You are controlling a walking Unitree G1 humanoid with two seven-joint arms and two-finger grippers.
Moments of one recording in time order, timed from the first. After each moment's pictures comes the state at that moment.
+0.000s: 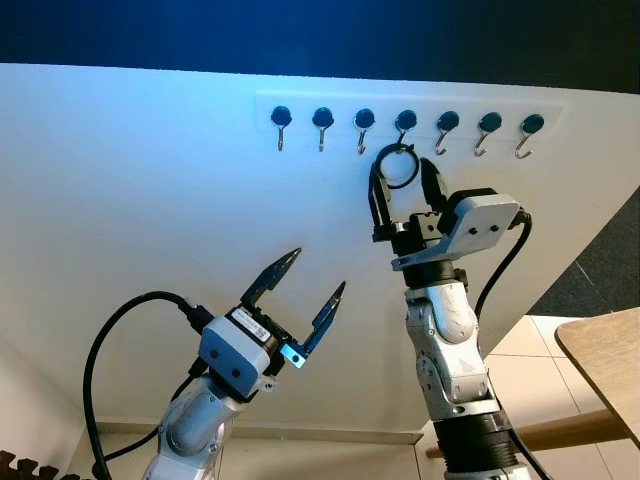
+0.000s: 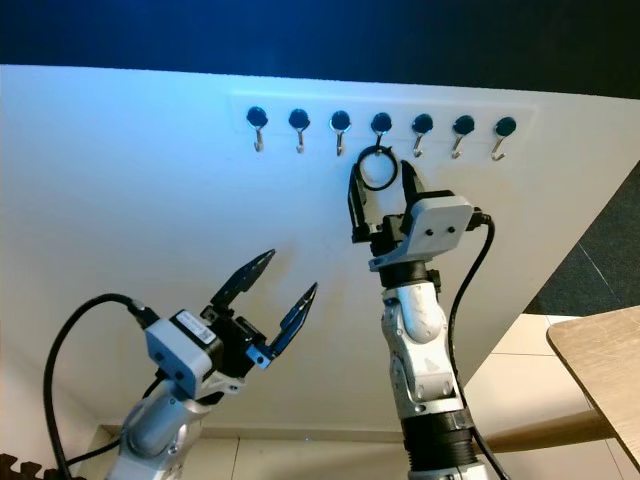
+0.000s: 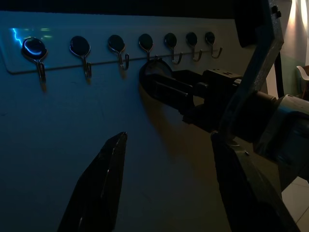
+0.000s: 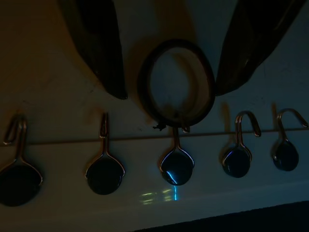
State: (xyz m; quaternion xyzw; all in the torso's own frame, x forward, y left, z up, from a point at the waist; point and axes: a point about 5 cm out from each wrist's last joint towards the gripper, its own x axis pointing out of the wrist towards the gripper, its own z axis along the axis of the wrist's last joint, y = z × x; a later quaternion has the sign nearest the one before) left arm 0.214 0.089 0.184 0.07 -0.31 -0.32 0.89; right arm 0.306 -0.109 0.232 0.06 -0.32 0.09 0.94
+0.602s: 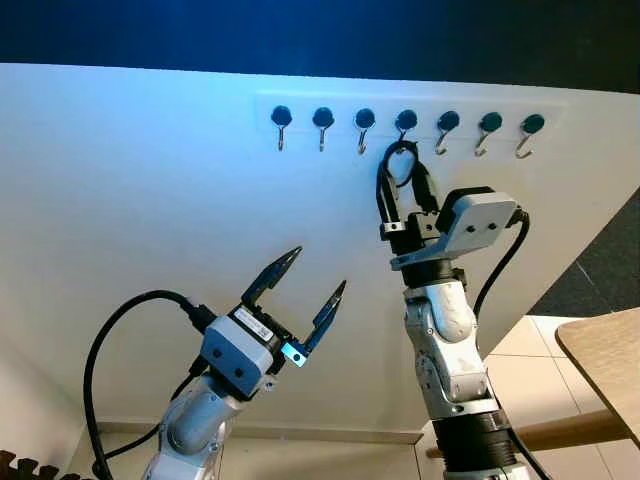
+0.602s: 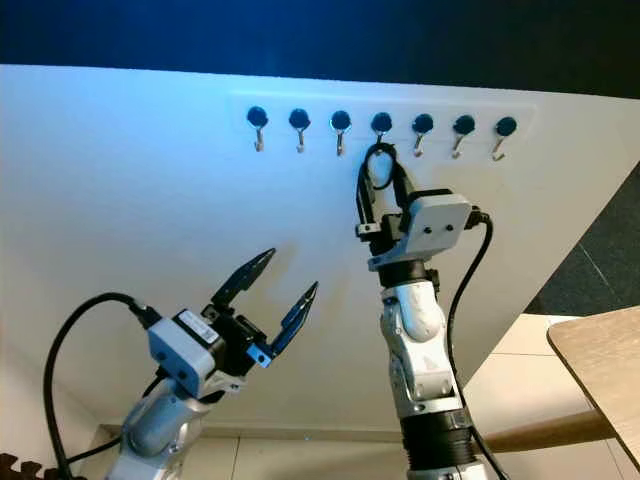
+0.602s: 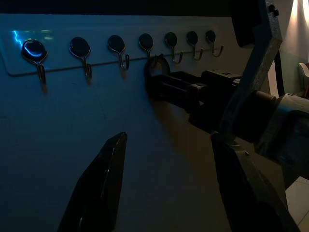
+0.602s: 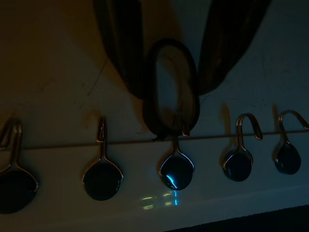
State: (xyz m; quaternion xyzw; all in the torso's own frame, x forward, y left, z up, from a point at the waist) left arm 0.215 0.088 0.185 0.08 -0.31 -0.32 0.89; right arm 0.306 -0.108 0.232 0.06 -0.32 0.09 0.94
